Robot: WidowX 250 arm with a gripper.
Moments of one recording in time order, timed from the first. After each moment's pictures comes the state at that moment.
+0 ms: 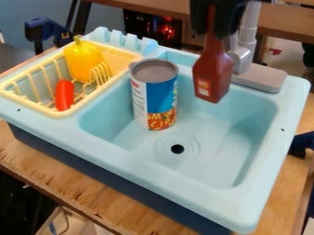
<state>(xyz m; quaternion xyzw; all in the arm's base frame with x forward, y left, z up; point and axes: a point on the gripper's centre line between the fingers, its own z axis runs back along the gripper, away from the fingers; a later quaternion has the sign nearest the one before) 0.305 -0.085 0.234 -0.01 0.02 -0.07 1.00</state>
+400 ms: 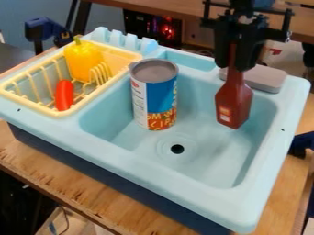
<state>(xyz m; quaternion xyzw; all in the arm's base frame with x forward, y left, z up) 0.336 -0.102 0.192 -0.04 0.06 -0.12 0.99</state>
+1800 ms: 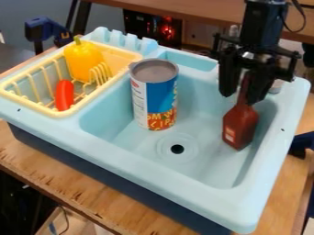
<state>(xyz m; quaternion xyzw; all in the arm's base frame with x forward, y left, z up) 0.340 -0.115 0.154 -0.01 0.07 -0.10 0.99</state>
